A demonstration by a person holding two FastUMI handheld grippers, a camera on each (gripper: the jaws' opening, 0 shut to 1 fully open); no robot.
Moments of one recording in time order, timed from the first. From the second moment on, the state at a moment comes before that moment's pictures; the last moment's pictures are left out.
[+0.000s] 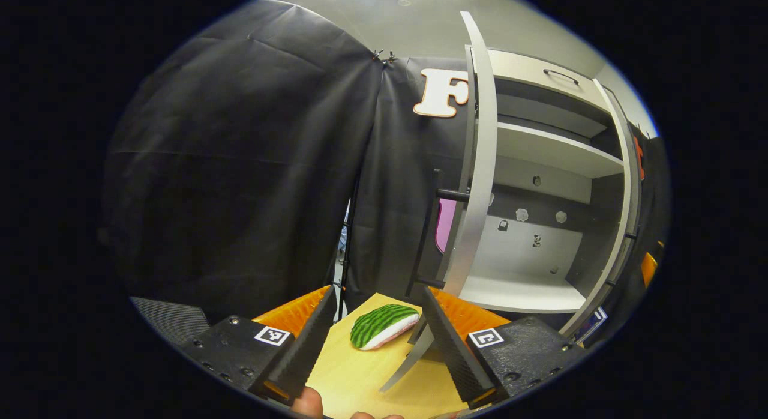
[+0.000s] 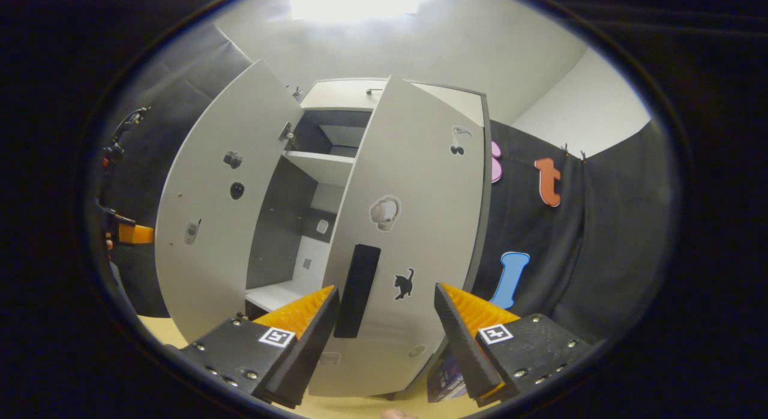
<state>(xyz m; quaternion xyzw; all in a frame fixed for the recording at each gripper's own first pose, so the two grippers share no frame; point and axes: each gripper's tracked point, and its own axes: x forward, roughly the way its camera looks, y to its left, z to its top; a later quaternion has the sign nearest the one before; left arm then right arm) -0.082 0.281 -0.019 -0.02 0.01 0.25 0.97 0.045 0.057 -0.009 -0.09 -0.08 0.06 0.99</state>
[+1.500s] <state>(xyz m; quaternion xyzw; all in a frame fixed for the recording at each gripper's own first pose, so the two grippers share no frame) -0.078 0.291 -0.024 0.01 0.02 0.25 0.97 0.054 0.052 -0.027 -0.05 -0.06 0.05 1.00</state>
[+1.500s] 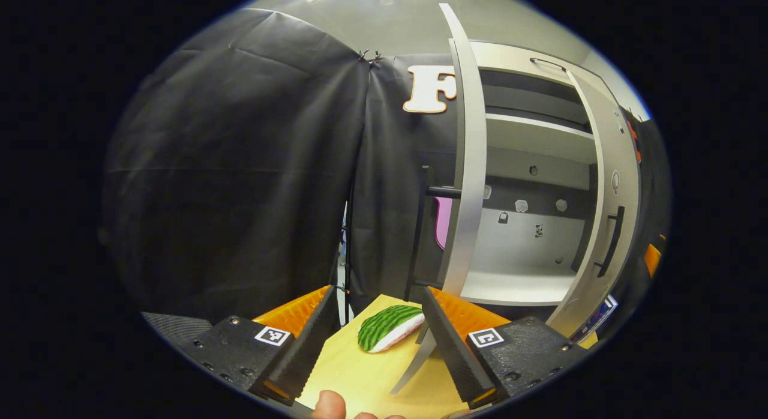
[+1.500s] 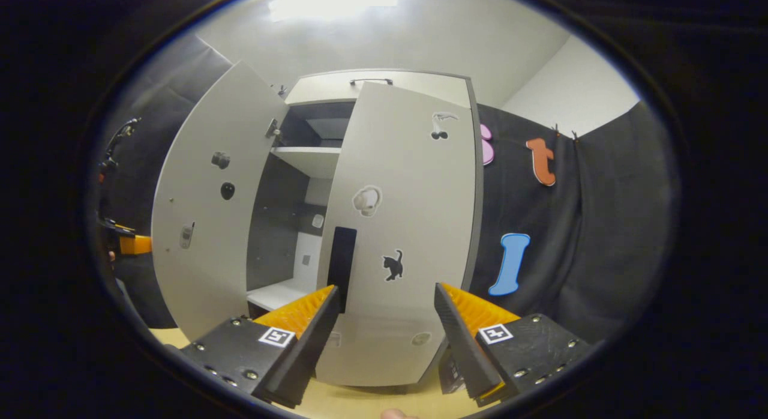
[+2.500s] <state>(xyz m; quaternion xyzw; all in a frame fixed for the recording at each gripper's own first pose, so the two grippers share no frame) -0.067 0.279 -0.029 0.00 0.02 0.21 0.98 0.062 0.039 -0.039 -0.03 -0.04 0.04 1.00</state>
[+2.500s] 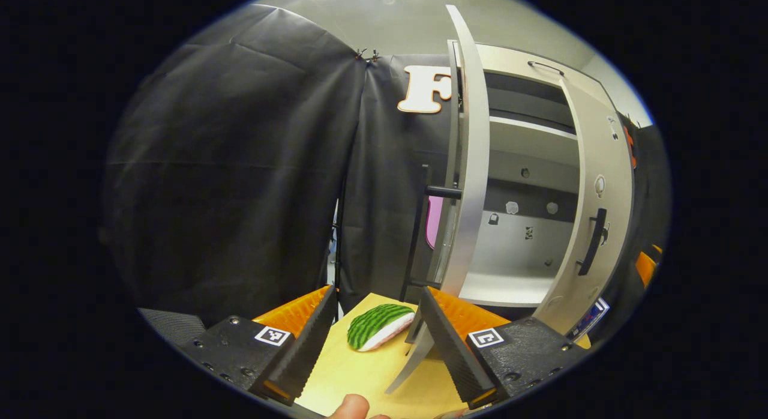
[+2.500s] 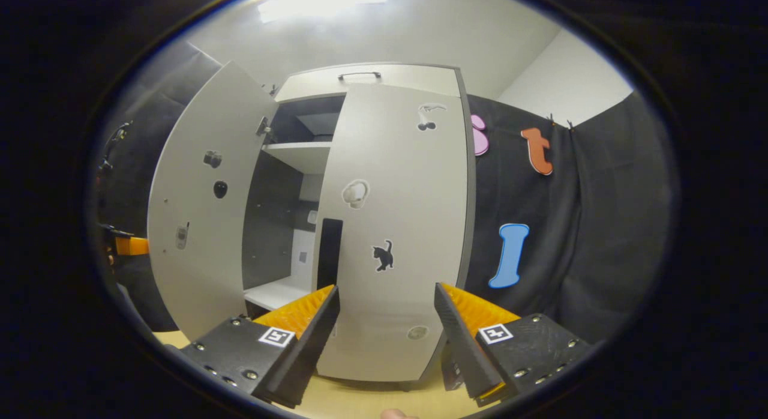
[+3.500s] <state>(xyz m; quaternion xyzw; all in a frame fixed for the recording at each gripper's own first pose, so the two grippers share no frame) -0.065 0.220 -0.041 0.00 0.05 0.06 1.00 0.043 0.014 -0.043 -0.04 -0.04 0.02 1.00</state>
